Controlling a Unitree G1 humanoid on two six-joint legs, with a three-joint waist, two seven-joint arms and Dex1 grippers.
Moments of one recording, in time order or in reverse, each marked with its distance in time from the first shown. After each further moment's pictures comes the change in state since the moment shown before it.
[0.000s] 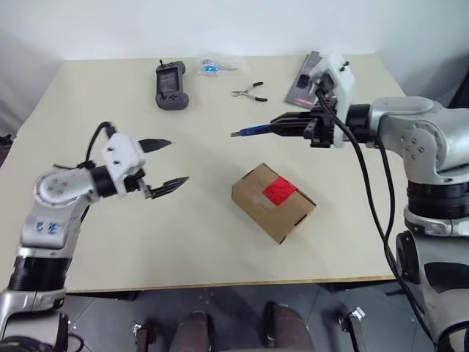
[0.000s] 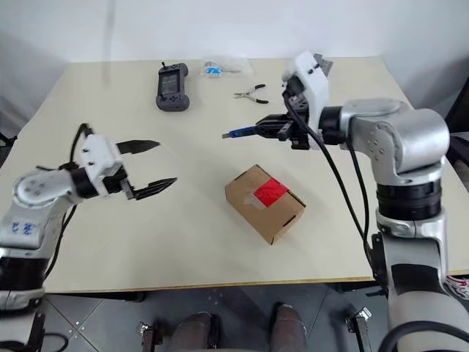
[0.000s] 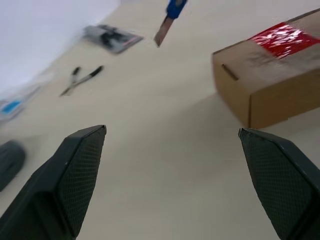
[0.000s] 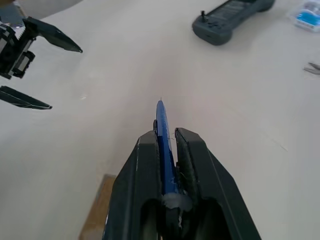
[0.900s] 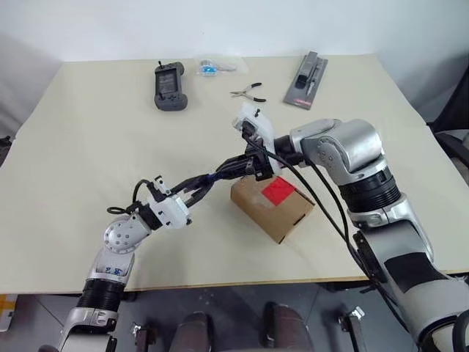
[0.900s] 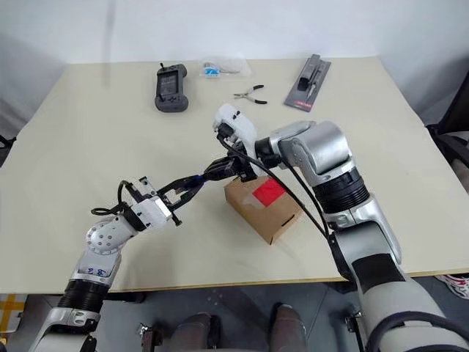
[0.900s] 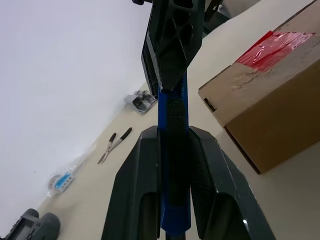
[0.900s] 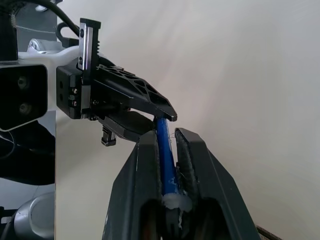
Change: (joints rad) left arm 0.185 -0.312 -0.059 0.223 0.396 -0.754 0.378; right arm -0.103 0.234 0.321 0.256 -0.063 -0.087 0.210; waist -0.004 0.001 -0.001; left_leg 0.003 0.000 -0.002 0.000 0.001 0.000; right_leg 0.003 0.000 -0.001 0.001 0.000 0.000
